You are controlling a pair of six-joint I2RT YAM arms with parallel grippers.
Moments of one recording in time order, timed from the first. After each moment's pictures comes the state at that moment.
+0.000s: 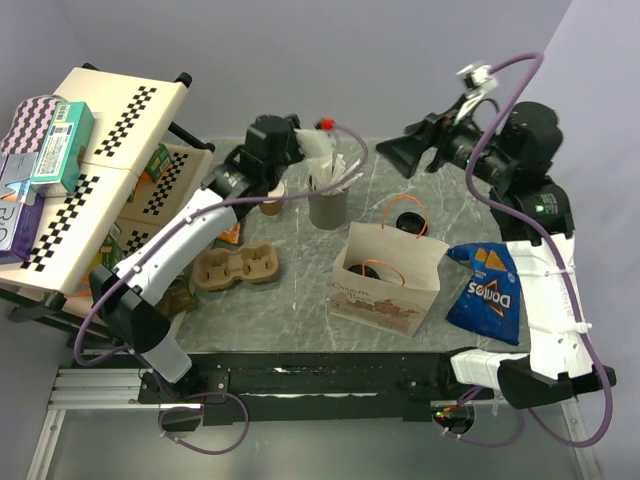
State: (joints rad) left arm -0.70 1.60 1.68 -0.34 -0.46 0.99; right arm 0.25 1.24 1.76 -0.55 -0.62 0.23
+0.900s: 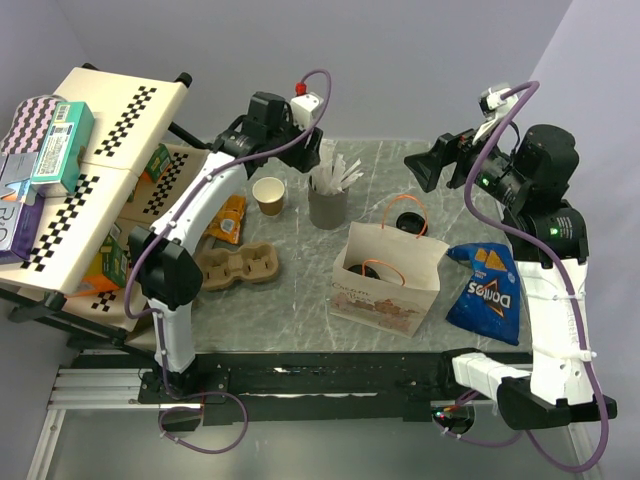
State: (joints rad) left arm -0.47 1.95 2.04 -0.61 0.25 0.13; right arm 0.10 1.12 1.66 -0.66 -0.48 0.05
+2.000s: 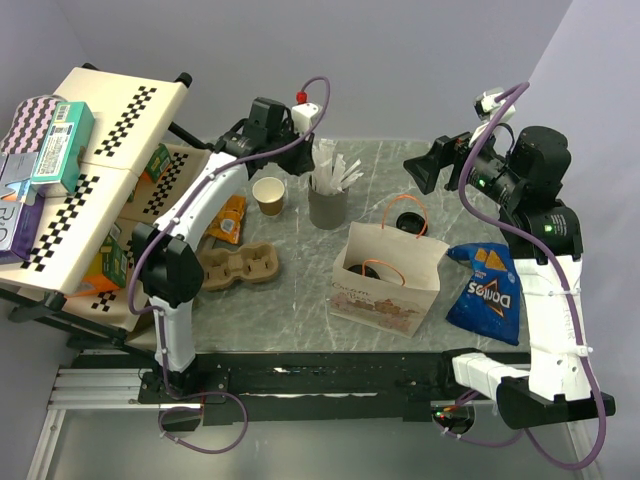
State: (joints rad) left arm -0.46 1.97 2.01 -0.64 0.38 0.10; right arm 0.09 1.12 1.62 -0.65 -0.48 0.05
